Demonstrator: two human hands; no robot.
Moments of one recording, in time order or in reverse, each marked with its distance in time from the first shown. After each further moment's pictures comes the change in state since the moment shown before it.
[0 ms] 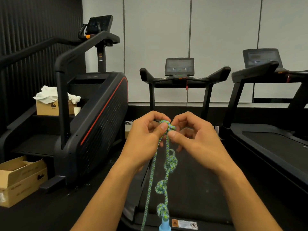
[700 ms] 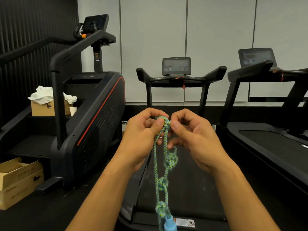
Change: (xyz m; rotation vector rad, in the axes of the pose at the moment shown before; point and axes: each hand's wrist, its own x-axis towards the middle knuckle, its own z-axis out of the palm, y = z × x) left_hand -0.002 0.009 0.003 -0.178 -0.012 -0.035; right_hand -0.001 -0.009 0.001 0.466 -0.104 0.042
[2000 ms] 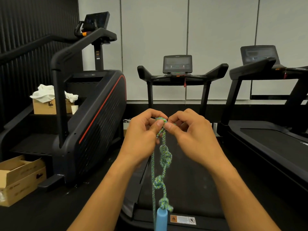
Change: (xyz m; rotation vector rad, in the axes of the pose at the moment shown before) left_hand 0.002 -0.012 -0.002 0.249 0.061 0.057; right_hand 0.007 0.008 0.003 -0.806 0.232 -0.110
